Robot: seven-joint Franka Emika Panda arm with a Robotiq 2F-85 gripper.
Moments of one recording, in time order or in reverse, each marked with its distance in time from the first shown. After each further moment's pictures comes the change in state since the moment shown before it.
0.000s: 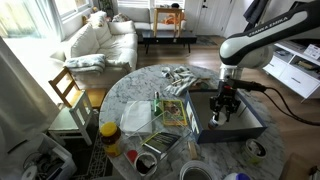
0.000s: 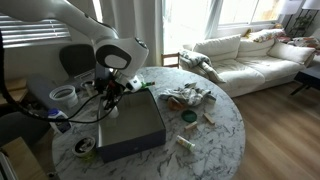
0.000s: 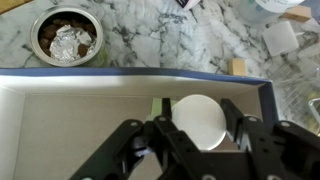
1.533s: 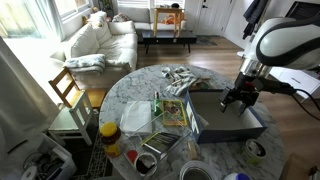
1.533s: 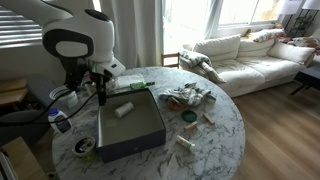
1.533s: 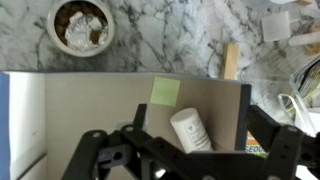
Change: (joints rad) arm 0.019 -0.398 0.027 -0.340 -0.074 0.318 0.010
